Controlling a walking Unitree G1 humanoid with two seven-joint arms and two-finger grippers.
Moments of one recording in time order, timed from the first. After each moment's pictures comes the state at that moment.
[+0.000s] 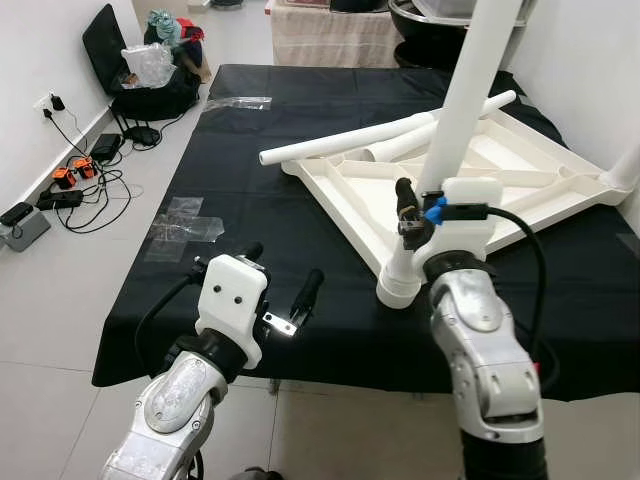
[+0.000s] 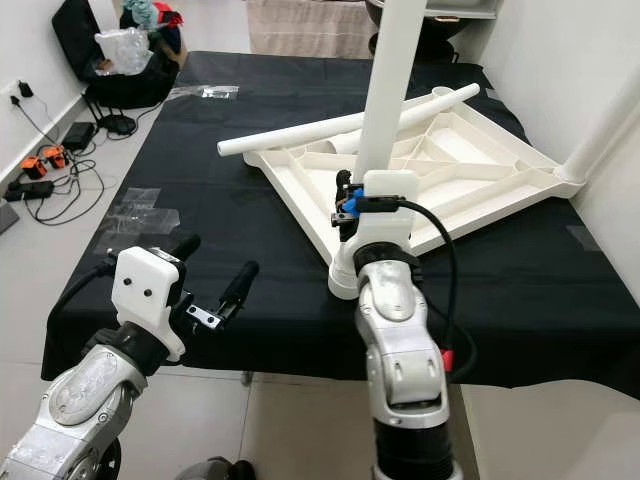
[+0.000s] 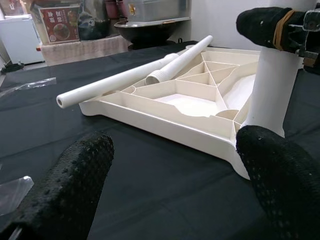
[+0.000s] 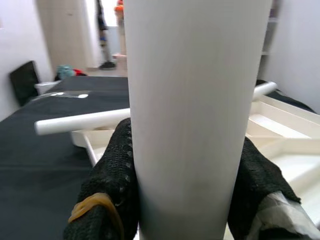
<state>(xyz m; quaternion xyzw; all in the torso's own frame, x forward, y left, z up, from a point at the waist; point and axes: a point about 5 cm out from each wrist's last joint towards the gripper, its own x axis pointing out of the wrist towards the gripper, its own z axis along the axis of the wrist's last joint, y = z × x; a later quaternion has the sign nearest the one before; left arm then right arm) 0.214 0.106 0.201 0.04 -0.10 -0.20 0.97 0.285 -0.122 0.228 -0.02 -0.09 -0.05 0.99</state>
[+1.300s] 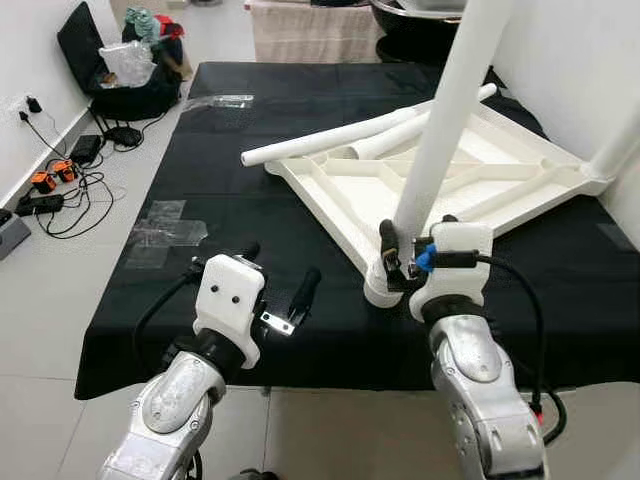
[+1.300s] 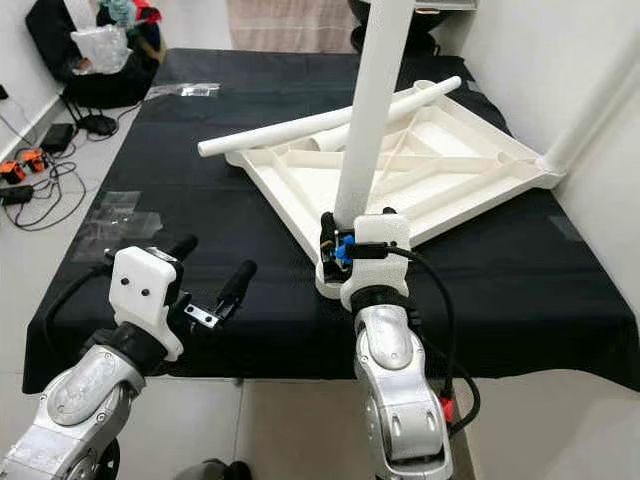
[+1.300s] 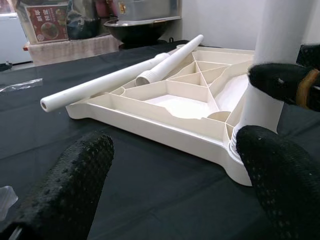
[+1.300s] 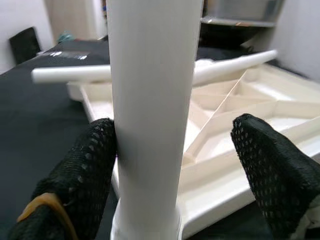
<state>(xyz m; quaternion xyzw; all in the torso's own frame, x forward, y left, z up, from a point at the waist) 0.215 0.106 0.201 0.03 -0.10 -0.19 0.98 0.253 -0.134 0.192 -0.04 -0.04 0.01 1.00</state>
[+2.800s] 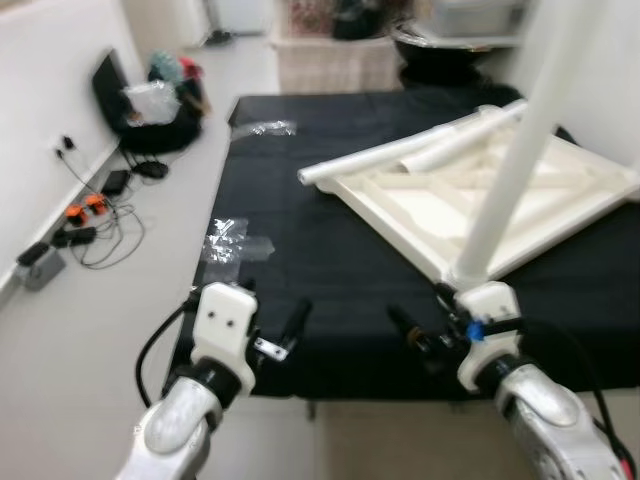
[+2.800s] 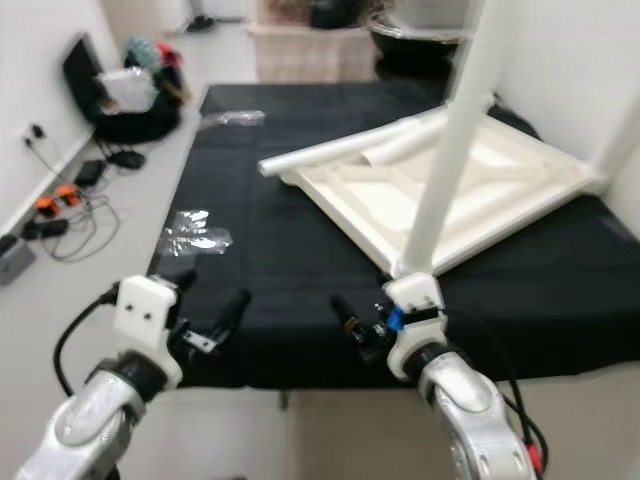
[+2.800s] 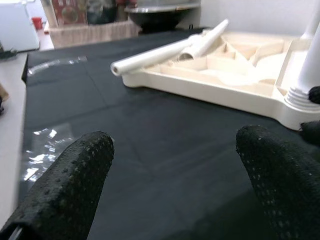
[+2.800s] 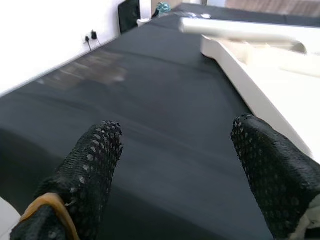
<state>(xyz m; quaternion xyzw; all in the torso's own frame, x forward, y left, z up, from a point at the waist) 0.213 0.118 0.177 0.02 -0.05 -0.17 0.98 0.236 -0.170 0.147 -0.06 0.04 0.23 0.97</state>
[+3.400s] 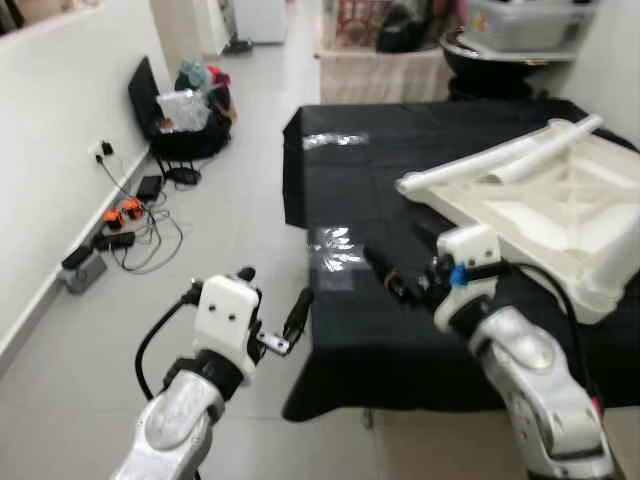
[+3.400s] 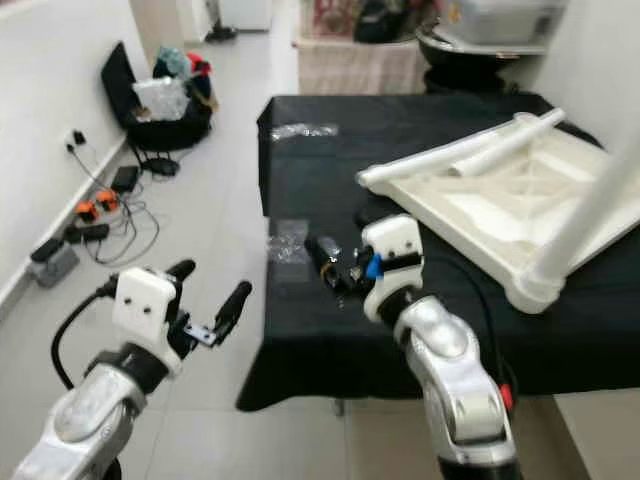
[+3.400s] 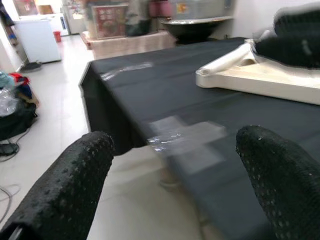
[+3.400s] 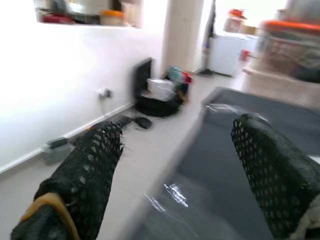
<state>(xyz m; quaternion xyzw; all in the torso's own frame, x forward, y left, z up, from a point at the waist) 0.216 0.119 0.186 0.03 -0.07 -0.16 0.98 0.288 -0.137 0.220 -0.06 -0.10 0.22 0.97</state>
